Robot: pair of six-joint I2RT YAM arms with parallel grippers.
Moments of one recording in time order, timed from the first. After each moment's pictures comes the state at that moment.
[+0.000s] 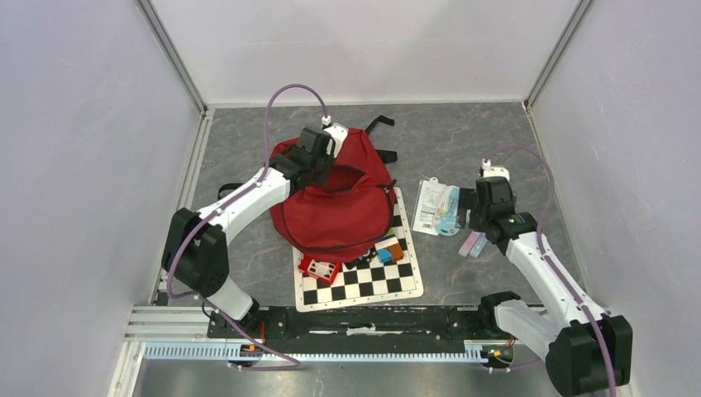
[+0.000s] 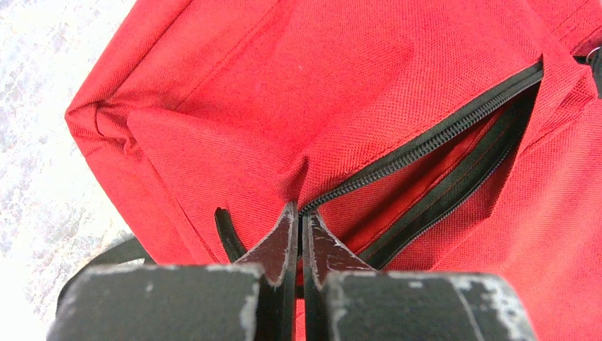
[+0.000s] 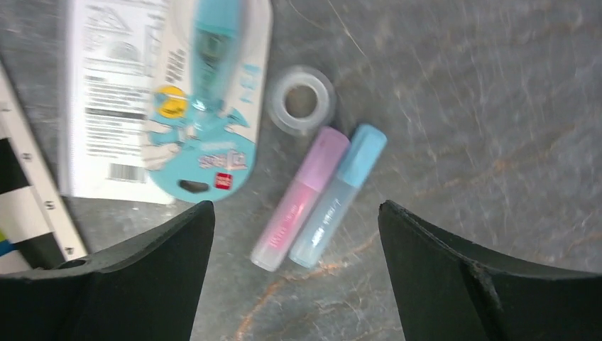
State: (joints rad) left arm -0.55 1.59 1.22 -0.40 -0.21 0.12; right arm 0.25 0.99 0.69 -0.55 0.31 0.23
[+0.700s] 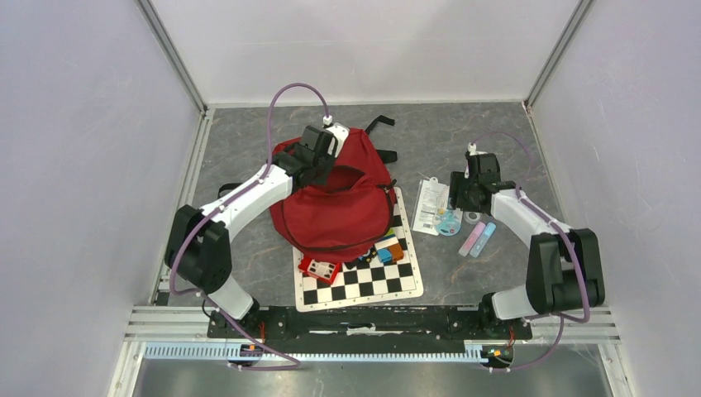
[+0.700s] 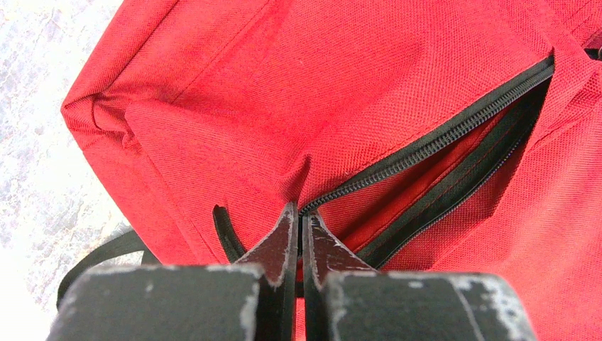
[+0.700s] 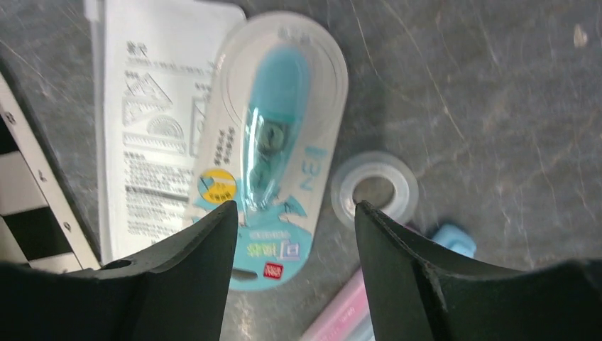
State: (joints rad) left arm -0.55 1.62 1.26 -0.46 -0.22 0.10; right arm 0.12 1.40 0.79 -0.37 0.09 0.21
